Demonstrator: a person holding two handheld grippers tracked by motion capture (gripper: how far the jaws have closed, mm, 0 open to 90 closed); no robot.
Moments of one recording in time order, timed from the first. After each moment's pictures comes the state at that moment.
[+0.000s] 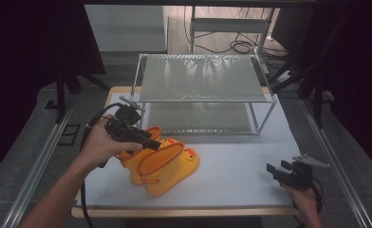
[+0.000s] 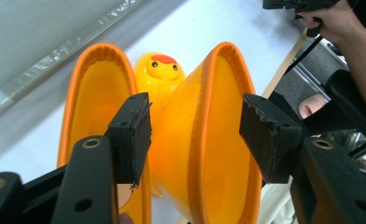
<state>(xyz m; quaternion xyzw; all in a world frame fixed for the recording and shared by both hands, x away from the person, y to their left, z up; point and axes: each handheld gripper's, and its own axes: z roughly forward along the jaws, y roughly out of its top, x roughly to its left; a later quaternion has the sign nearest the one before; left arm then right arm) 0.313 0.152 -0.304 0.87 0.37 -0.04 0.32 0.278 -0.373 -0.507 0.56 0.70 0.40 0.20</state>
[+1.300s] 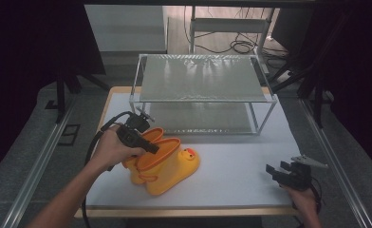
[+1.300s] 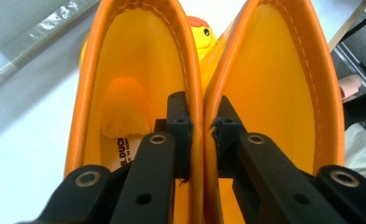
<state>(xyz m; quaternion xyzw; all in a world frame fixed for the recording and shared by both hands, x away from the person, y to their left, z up) 0.326 0.136 -0.345 0.89 0.39 -0.04 0.25 0.278 -0.372 -0.511 0.57 0.70 0.39 0.20</state>
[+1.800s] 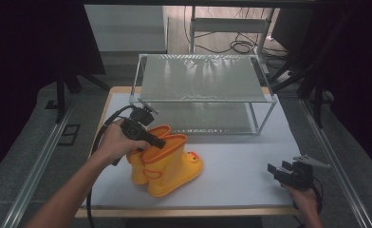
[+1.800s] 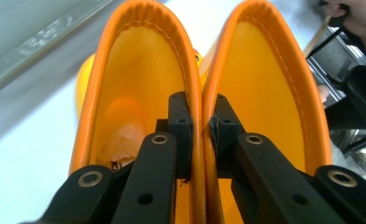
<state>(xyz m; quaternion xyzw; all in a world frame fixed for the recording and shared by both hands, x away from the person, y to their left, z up) 0.335 0.122 -0.327 0.88 0.38 -0.07 0.28 0.279 -0.376 -0.511 0.57 0.69 0.39 0.20</state>
